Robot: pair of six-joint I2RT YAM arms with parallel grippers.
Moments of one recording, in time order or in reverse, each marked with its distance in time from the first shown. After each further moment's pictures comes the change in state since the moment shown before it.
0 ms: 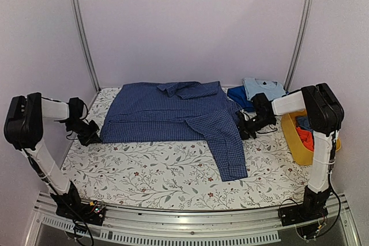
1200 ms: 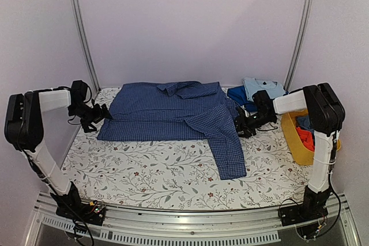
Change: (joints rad) left arm -0.086 -0.025 0.203 -0.104 -0.009 0.160; right arm -0.017 -0.021 0.002 0.035 -0.016 -0.007
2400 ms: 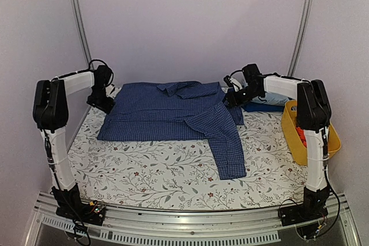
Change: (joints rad) left arm -0.167 0.397 0.554 -0.265 -0.645 0.722; right arm 0.047 0.177 0.568 -0.174 0.294 -0.436
